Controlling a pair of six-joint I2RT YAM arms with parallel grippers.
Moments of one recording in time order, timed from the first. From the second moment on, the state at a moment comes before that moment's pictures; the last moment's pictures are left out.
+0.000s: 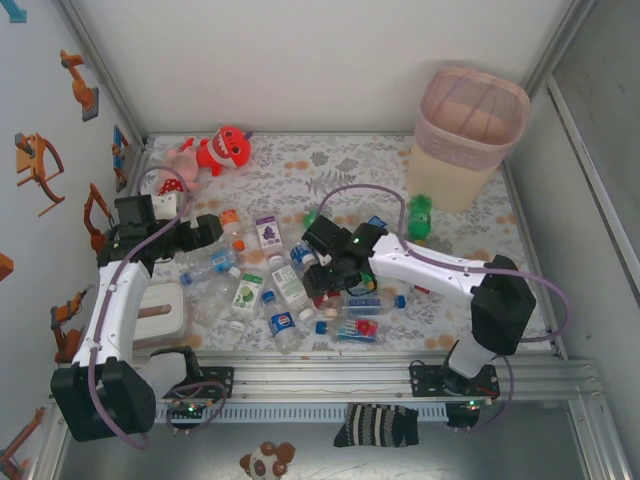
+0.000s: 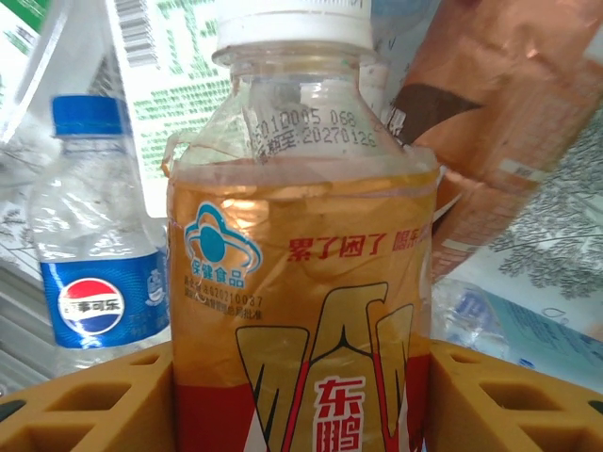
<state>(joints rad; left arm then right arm) 0.08 1.08 0.87 -0.67 0.42 -0.19 0.98 1.61 1.29 -0.91 -0.10 0.56</state>
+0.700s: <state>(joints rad) 0.09 1.08 0.87 -0.66 0.45 -0.19 0.45 1.53 1.91 -1.13 -0.07 0.35</state>
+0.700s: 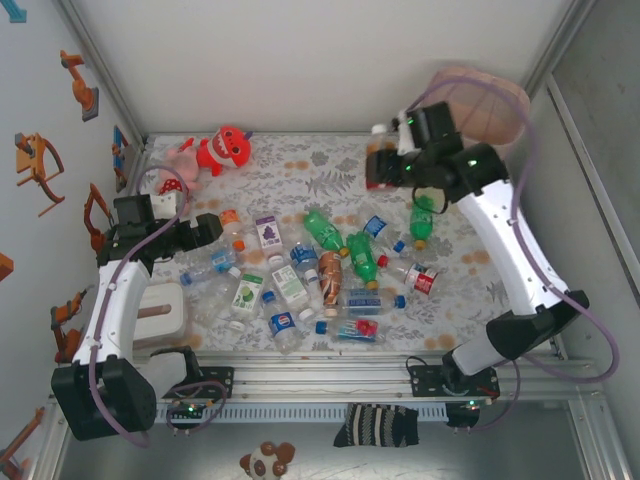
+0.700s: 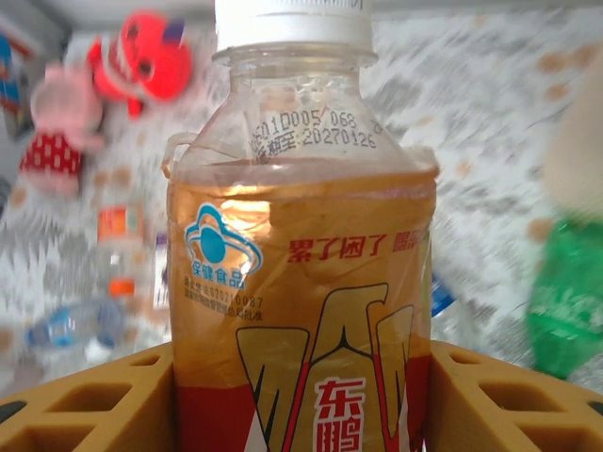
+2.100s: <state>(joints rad) 0.09 1.14 0.86 -0.63 0.53 -0.22 -0.06 2.18 2.48 -1.13 -0.54 0.25</state>
